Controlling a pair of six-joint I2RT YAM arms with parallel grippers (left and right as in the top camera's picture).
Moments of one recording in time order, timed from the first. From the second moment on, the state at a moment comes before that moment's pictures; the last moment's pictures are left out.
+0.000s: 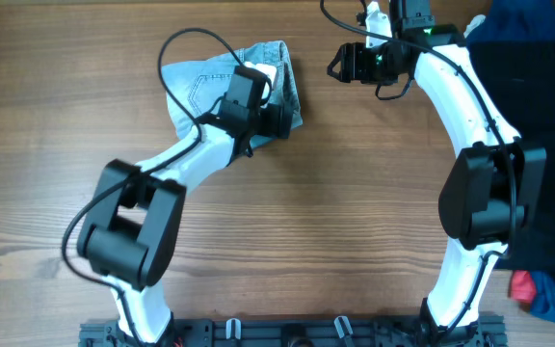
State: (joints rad) left arm -0.43 1.96 1.19 -0.08 0.02 -0.16; right arm 0.14 2.11 1.81 -0.80 -0.42 0.13
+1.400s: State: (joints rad) left arm 0.26 1.49 1.26 -0.52 -0.09 -0.31; right arm 0.15 2.11 1.81 -0.83 -0.42 0.13
